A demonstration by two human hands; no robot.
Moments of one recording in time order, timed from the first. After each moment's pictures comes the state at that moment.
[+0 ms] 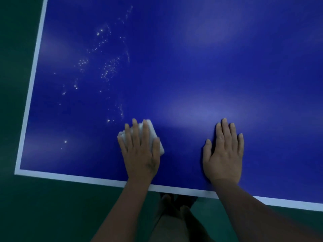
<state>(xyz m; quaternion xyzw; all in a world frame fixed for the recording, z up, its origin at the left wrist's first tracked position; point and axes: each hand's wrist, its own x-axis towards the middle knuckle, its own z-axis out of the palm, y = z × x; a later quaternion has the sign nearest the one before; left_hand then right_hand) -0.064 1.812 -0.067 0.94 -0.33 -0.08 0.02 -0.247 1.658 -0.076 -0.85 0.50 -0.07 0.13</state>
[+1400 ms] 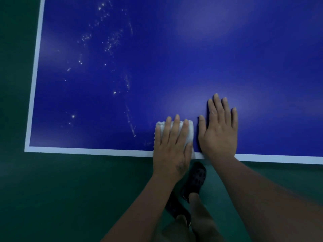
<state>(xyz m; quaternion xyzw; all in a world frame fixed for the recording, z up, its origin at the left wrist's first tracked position) -0.157 1.856 -0.062 0.85 -0.52 -0.08 0.03 -0.245 1.714 -0.078 -0.87 0.48 -0.09 0.11</state>
